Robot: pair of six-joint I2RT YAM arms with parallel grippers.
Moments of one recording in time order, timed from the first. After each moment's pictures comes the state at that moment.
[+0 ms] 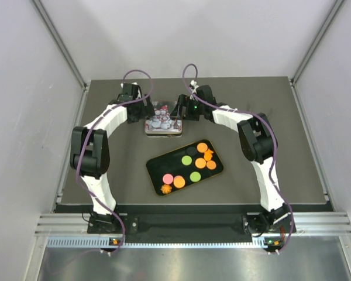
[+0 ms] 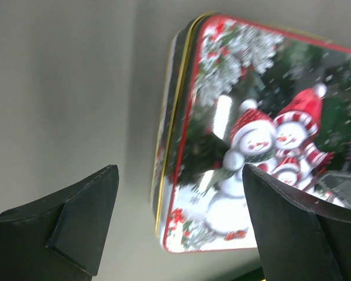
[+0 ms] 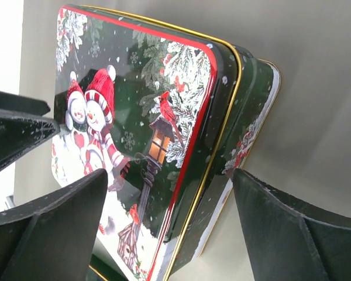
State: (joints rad) left arm -0.18 1.91 1.44 -0.38 0.03 -0.44; right arm 0.49 2.28 1.69 -0.02 -0.43 0.59
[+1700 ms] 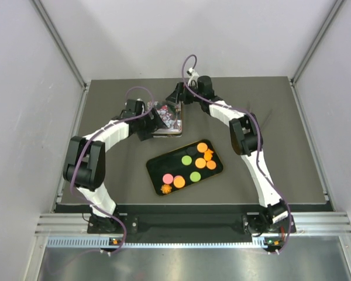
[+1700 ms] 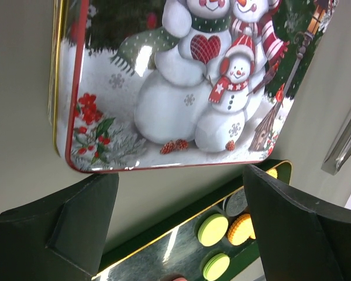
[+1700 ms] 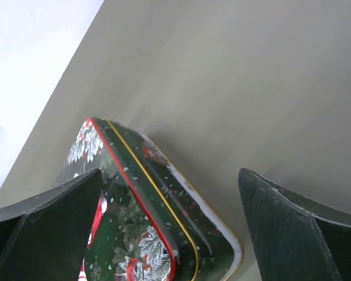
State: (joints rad) left arm -0.26 1.73 1.12 -0.23 0.25 -0.75; right arm 0.43 2.63 2.16 0.20 -0.59 0.51
